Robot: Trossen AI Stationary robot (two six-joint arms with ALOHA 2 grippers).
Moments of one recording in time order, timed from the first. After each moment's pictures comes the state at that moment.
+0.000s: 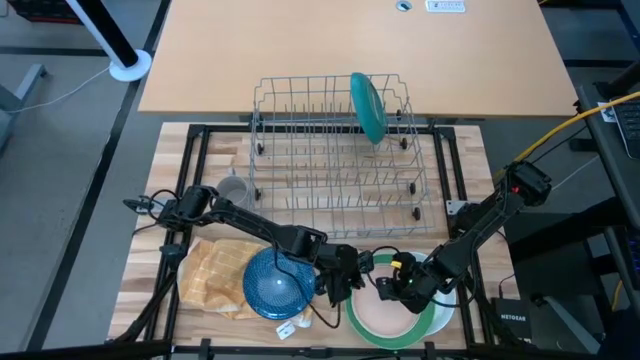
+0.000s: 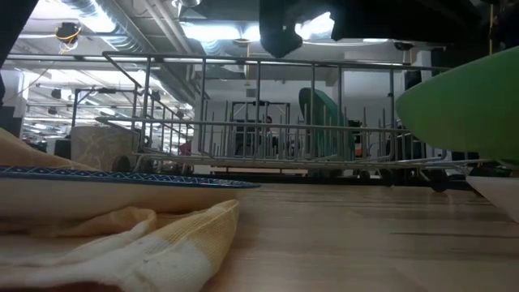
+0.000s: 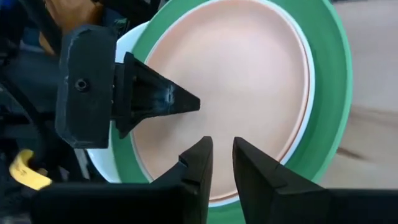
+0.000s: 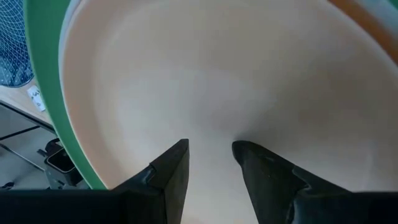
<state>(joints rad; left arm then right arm) -0.29 2.16 1.78 -0.30 0.06 1.04 0.78 1.50 0.89 -0.49 0.11 2.16</state>
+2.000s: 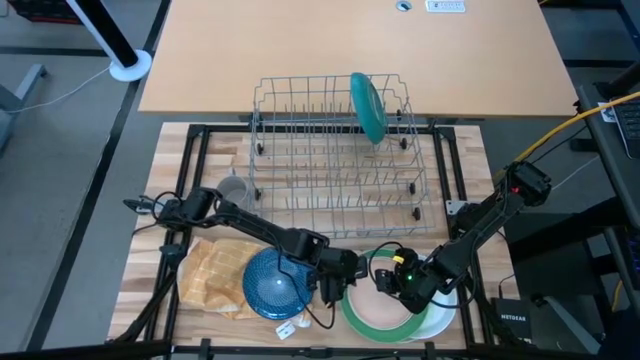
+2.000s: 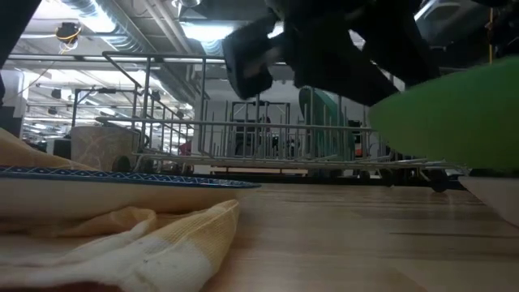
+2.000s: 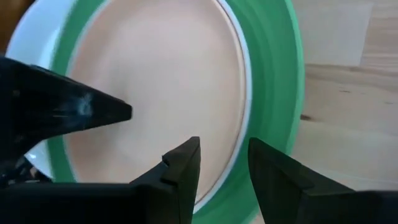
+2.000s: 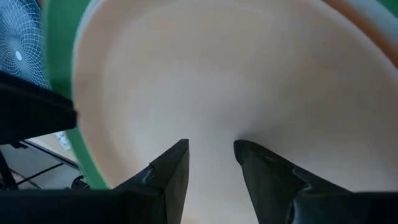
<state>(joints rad) -0.30 2.21 1.78 -0.43 0.06 1.17 0.78 1.50 0.89 -0.51 0.23 2.28</state>
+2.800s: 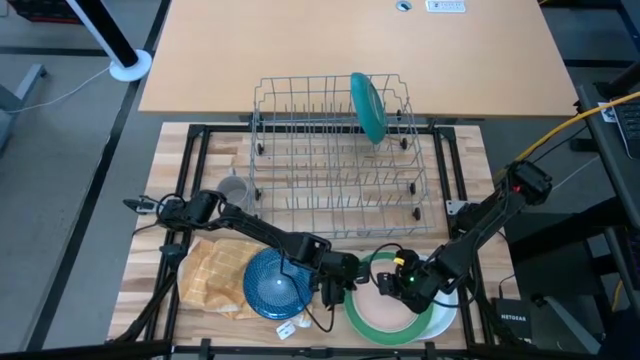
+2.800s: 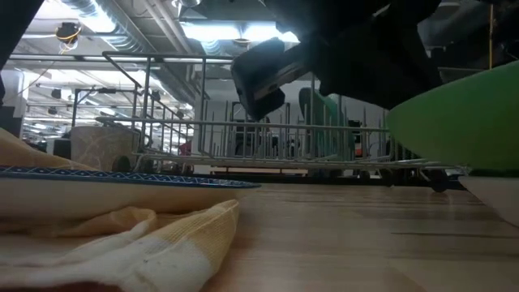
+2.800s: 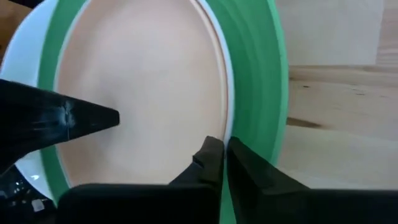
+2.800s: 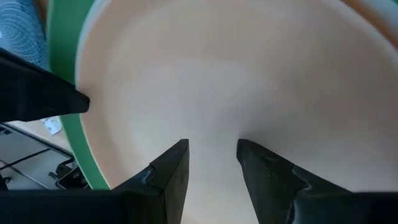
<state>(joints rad) -0.30 2.24 1.78 -0.37 0.06 1.23 0.79 1.49 0.89 -0.53 0.18 2.22</state>
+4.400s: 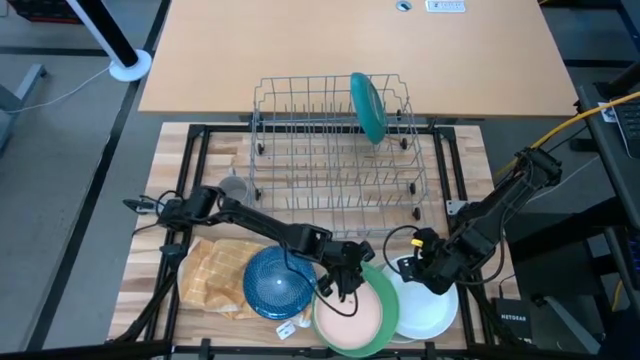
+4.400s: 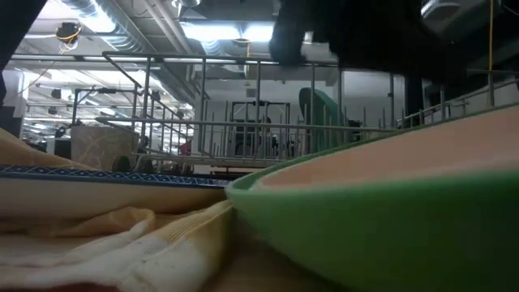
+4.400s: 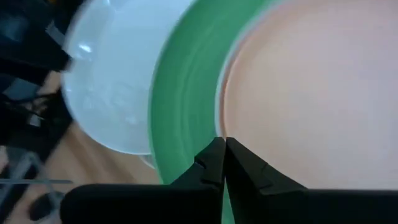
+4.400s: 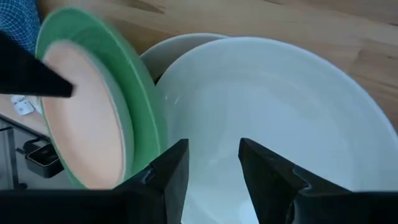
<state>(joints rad) -0.26 2.22 1.78 -0.29 0.06 0.76 0.78 1.26 1.01 -0.99 0.11 2.07</state>
